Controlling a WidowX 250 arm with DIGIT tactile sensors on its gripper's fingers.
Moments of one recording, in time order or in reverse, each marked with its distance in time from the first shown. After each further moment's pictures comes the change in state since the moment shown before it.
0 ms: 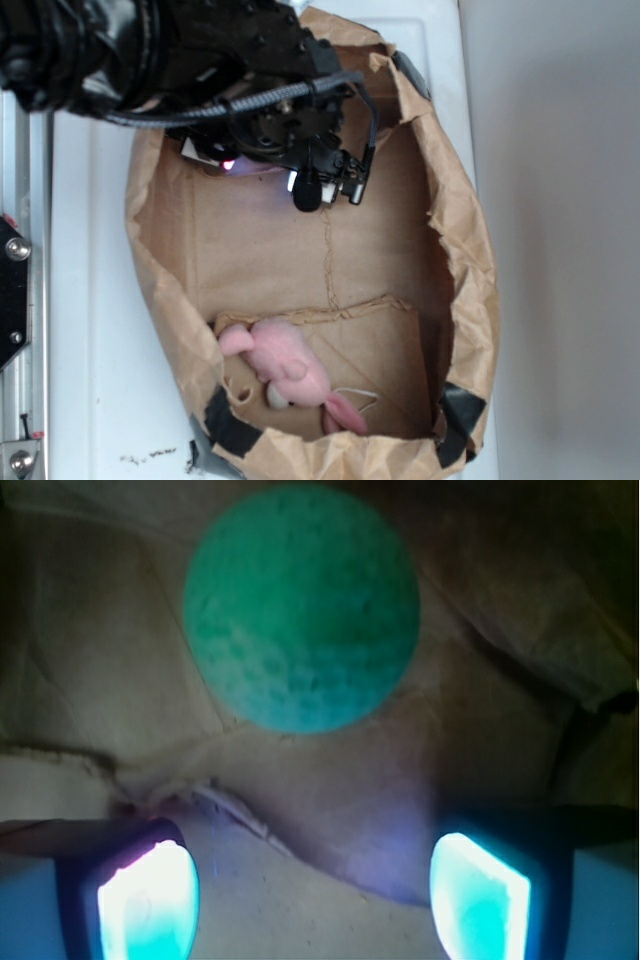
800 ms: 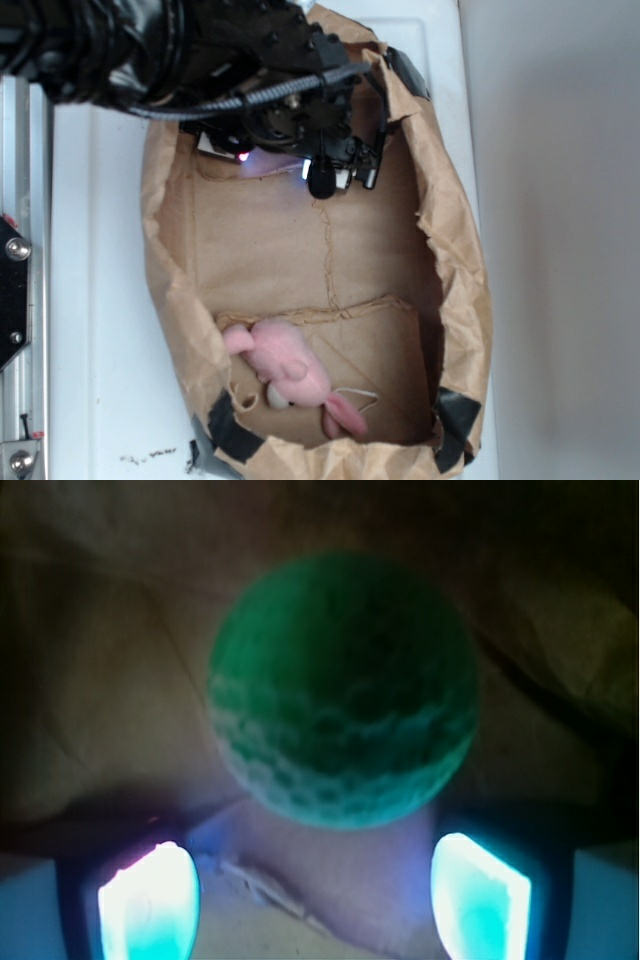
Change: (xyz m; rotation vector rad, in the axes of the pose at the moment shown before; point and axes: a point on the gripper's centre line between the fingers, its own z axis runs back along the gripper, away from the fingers) arm 0.014 -0.006 -0.005 -0.048 -0.042 0.057
